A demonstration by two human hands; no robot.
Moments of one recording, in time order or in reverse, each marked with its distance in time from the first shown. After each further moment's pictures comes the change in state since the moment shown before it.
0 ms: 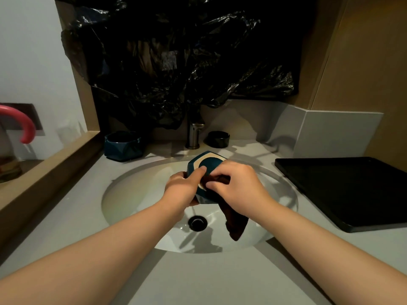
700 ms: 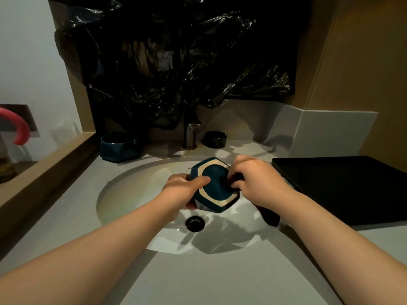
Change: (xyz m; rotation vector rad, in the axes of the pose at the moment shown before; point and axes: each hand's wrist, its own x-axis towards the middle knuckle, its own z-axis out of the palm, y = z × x) left_hand -0.002 0.002 -0.003 0.060 -0.169 -0.028; right_hand 0.008 0.031 -0.032 -0.334 -0.202 -0.007
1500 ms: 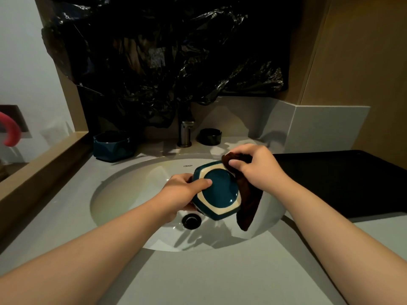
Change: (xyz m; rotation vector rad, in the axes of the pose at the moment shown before) left_hand -0.010 0.001 0.005 0.070 -0.115 0.023; right_hand 0.006 0.011 -0.005 0.580 0.137 0.244
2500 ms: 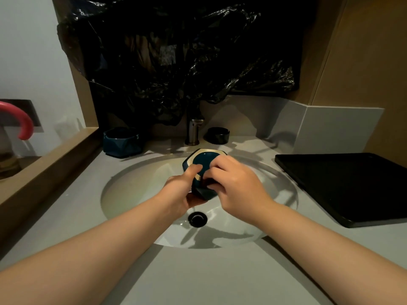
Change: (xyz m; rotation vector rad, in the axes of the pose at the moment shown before) left_hand 0.005 -0.001 -0.003 -0.496 0.165 -0.142; right_hand -0.030 -0.012 0.048 -0.474 0.049 -0.732
